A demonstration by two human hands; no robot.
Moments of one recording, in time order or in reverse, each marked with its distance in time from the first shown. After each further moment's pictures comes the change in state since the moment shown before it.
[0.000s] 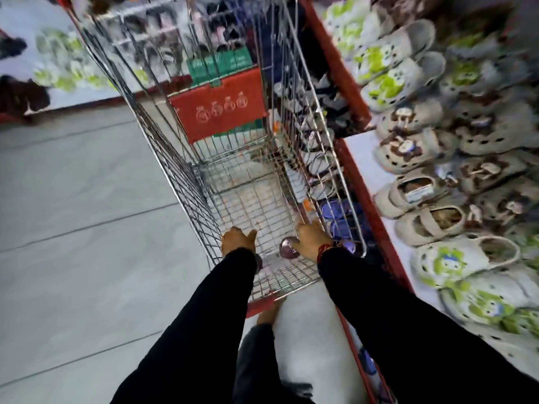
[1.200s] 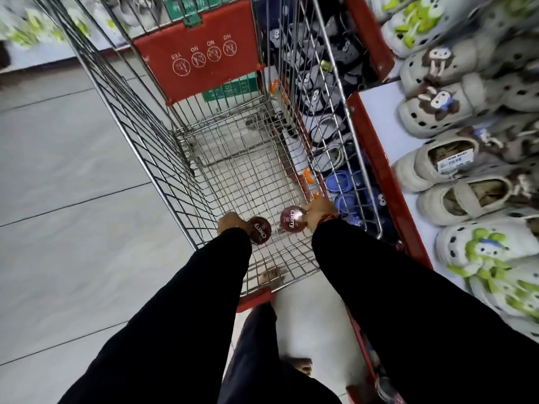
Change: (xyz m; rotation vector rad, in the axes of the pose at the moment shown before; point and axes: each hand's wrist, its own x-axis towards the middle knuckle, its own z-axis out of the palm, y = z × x) left_hand 0.065 -0.016 0.049 0.103 -0.072 -0.059; right_hand 0.063 0.032 0.028 0.370 0.164 0.371
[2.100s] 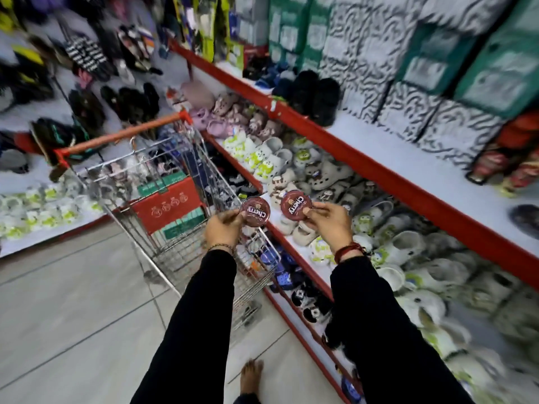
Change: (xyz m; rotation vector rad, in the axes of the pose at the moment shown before) left_hand -0.309 0.062 -0.108 -0.809 0.003 0.731; right_hand -0.328 0.091 -0.236 1.171 0.480 -0.391
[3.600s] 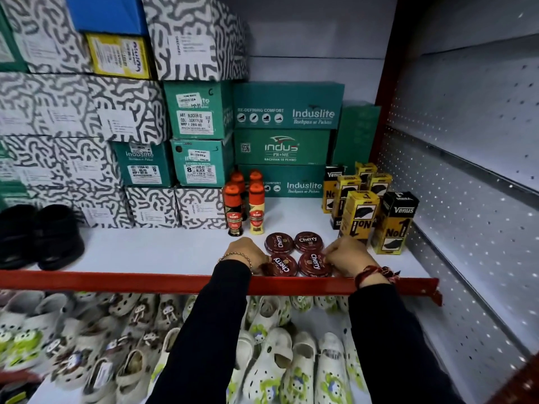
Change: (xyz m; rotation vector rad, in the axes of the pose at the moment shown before) left_hand -0.200 0.163 0.369 1.009 -1.069 0.626; right_hand -0.109 -0.092 -0.365 -0.638 0.820 0.370
